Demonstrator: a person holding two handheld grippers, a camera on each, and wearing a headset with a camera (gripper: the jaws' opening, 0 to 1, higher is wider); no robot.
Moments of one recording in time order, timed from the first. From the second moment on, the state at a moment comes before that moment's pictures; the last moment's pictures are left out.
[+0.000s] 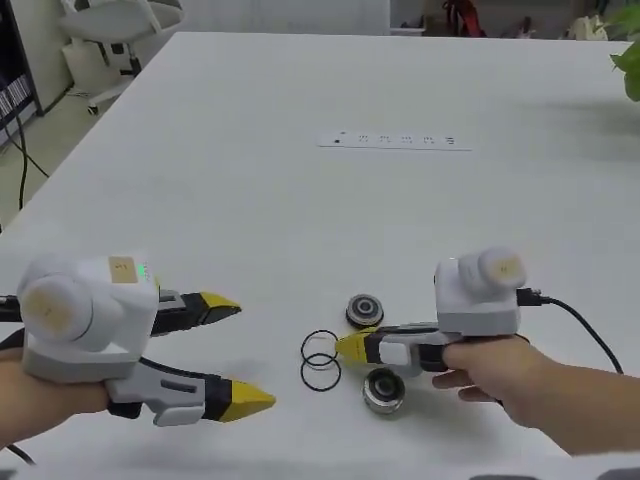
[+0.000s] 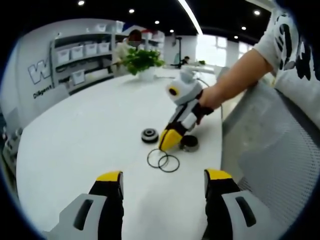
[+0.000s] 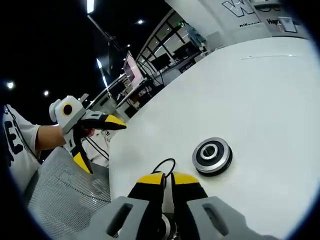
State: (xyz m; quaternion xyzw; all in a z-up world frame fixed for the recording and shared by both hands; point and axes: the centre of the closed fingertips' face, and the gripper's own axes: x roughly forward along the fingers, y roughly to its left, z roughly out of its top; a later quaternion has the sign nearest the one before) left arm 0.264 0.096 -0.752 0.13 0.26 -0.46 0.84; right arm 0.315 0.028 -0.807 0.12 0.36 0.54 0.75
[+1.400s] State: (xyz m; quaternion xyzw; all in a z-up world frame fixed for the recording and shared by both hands) left arm 0.293 0.072 -0.727 0.14 0.24 -0.47 0.84; right arm 0.352 -0.025 -0.748 0.07 0.27 0.53 0.80
